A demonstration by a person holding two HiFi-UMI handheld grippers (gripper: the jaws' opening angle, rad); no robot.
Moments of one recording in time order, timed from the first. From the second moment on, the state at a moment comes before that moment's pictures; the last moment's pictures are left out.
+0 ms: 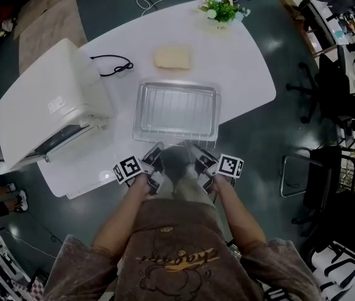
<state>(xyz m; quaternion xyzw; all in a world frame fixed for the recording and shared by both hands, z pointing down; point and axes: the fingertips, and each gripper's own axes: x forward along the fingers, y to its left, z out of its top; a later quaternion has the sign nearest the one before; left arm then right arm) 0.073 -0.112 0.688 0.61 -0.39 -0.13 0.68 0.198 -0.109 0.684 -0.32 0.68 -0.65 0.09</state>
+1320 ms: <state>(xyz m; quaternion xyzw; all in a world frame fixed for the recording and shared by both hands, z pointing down) 0.079 -0.117 0.346 0.92 -0.37 -0.04 0.12 0.174 -0.108 0.341 -0.41 0.91 -0.08 0.03</state>
